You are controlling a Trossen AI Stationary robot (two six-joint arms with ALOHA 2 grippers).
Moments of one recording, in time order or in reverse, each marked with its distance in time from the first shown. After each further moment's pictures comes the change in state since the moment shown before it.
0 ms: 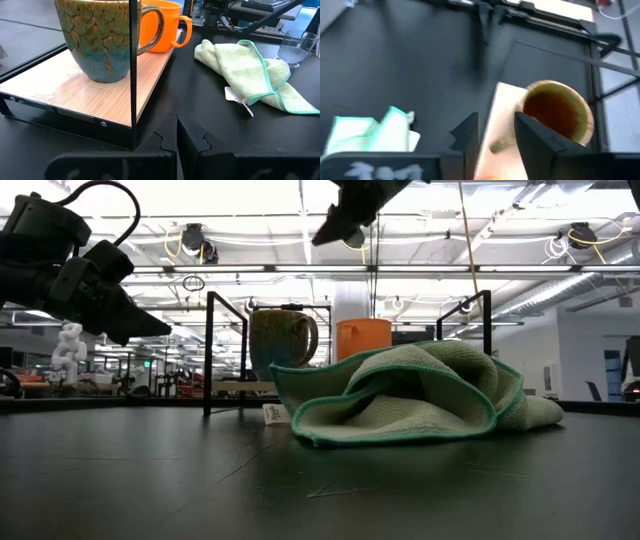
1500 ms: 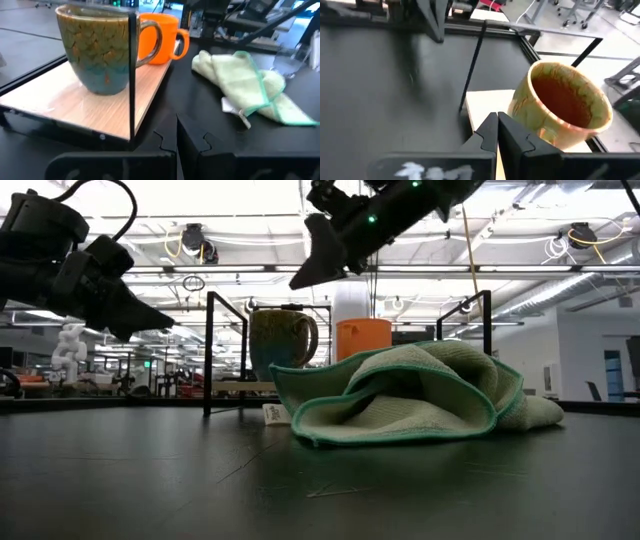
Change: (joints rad) left arm 0.000 0.000 0.000 0.052 0.008 -0.011; right arm 0.290 0.001 -0.545 0.816 0.716 0.362
